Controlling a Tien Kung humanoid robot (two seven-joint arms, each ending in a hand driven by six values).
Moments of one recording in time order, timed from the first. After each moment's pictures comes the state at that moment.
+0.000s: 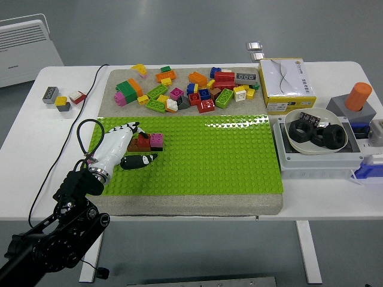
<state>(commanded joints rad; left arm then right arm) -0.37 0.09 -0.97 -1.07 2.13 0.27 0.12 0.12 -0.08 1.69 0.18 -1.79 -0.11 -0.29</state>
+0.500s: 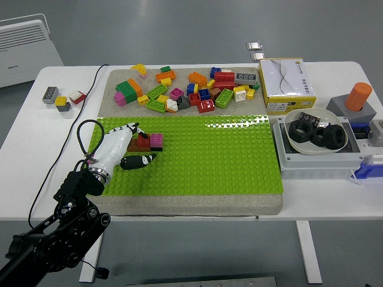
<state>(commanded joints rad) -0.37 0.09 -0.98 -1.08 2.13 0.26 0.13 0.12 -0.08 1.68 0.18 -1.79 -0.11 -0.29</state>
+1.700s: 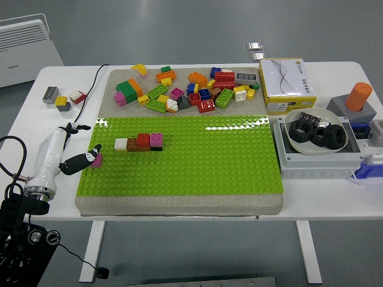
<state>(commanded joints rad) -0.03 0.15 -1.33 -1.43 2.00 0.29 0.05 0.09 -0.07 1.55 0.18 -1.64 -0.12 -0.28</state>
